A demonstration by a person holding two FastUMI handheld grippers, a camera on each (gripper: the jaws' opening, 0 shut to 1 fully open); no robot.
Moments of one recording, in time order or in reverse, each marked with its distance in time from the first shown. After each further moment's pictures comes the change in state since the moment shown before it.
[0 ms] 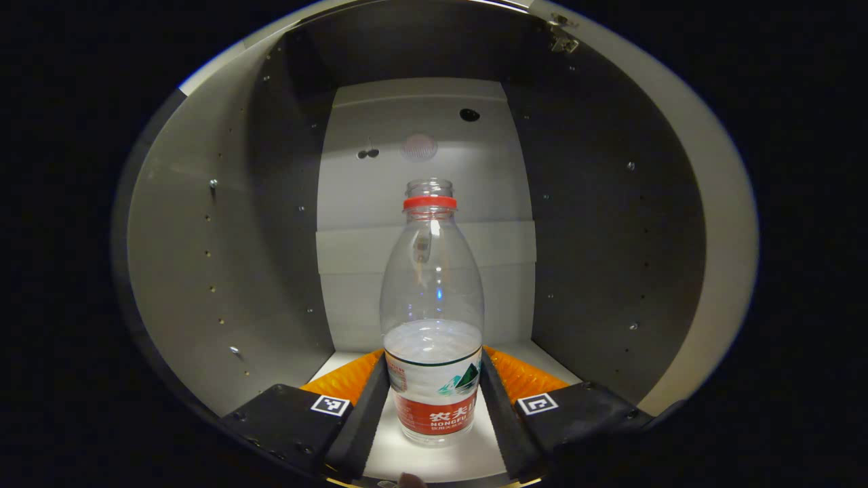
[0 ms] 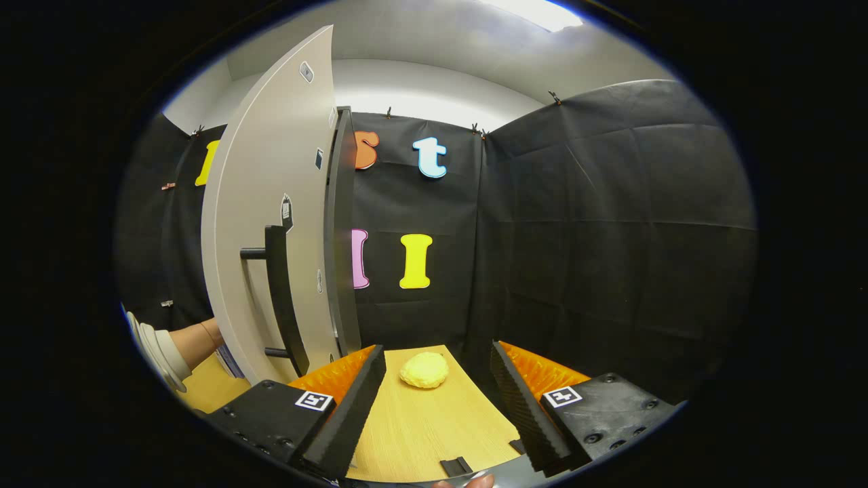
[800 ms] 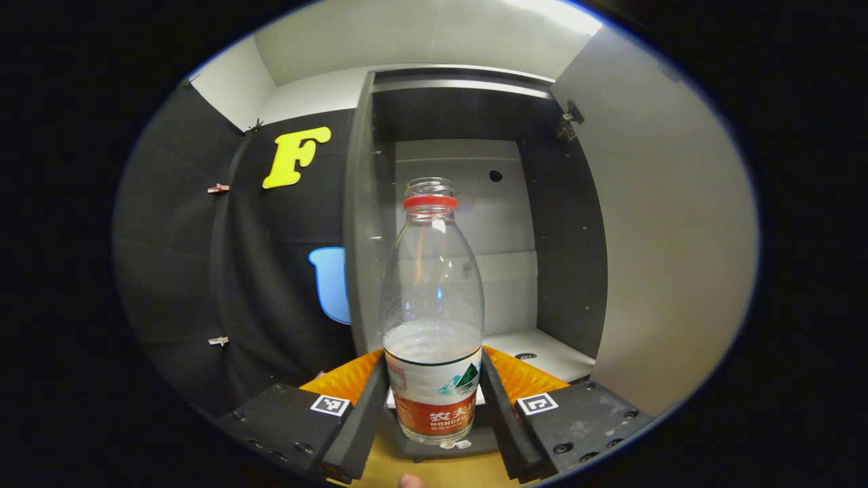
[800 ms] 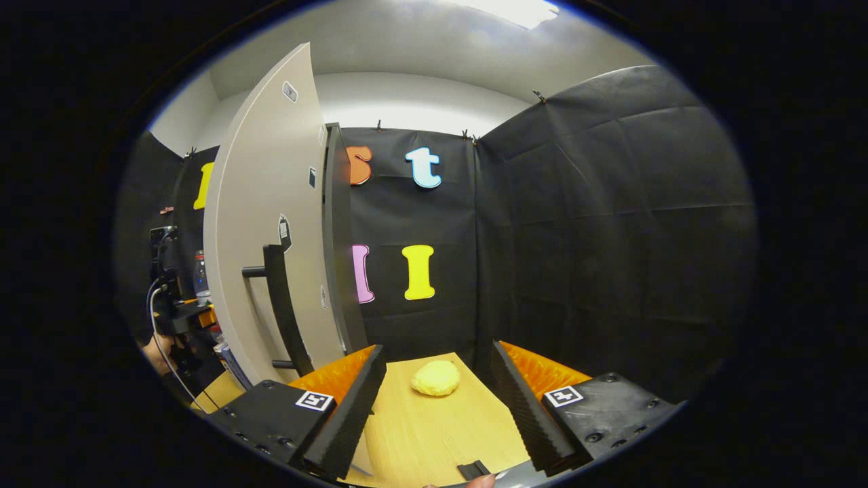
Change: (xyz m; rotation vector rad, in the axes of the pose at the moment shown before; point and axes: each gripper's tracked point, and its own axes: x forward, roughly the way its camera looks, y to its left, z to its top) left arm -0.205 0.099 0.010 0.009 -0.066 0.047; right arm 0.006 -0.007 0.006 0.068 -0.062 0.003
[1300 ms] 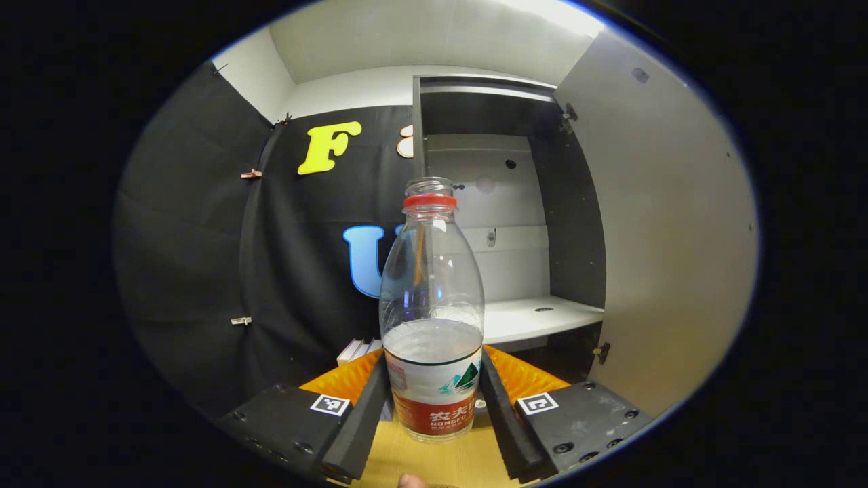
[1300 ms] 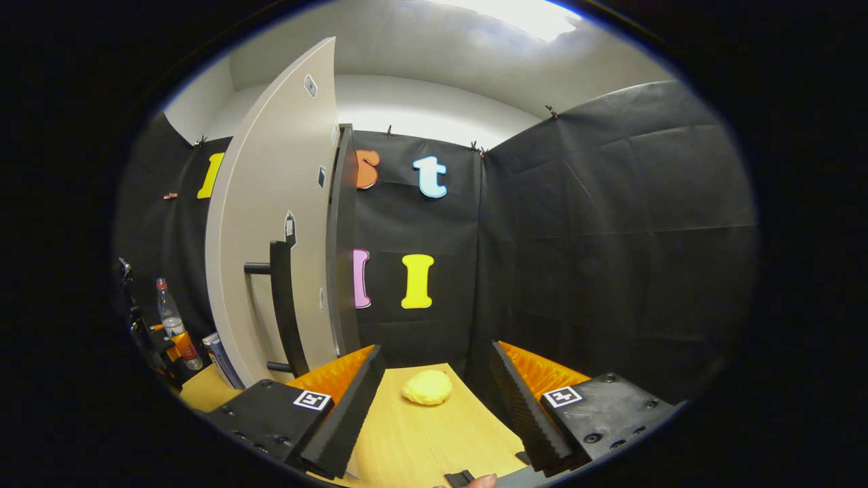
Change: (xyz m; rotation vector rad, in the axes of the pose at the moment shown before) left arm -0.091 0.046 -0.094 -0.024 -0.004 0.021; right arm 0.003 0.008 0.009 -0.066 -0.057 0.006
